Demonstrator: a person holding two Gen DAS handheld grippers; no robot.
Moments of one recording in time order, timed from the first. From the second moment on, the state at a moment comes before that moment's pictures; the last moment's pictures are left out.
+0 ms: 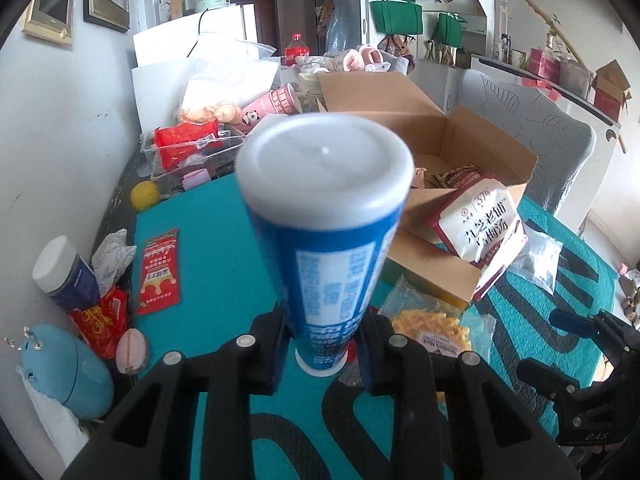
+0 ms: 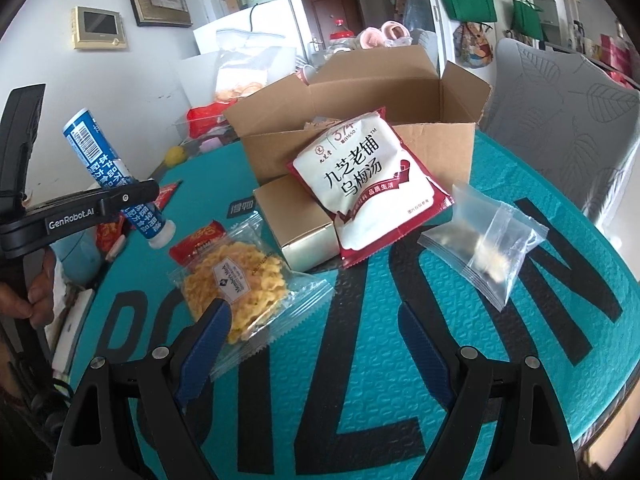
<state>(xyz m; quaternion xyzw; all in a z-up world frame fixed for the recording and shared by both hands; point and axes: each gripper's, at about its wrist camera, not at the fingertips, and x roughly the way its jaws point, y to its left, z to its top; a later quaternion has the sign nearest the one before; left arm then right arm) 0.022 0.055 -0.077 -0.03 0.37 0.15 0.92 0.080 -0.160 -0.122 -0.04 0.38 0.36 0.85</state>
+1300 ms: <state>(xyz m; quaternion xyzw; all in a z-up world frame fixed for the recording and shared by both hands) -0.011 0.055 -0.140 -0.05 0.44 0.13 0.89 0.095 -0.062 -0.144 -0.18 0.40 0.50 0.75</state>
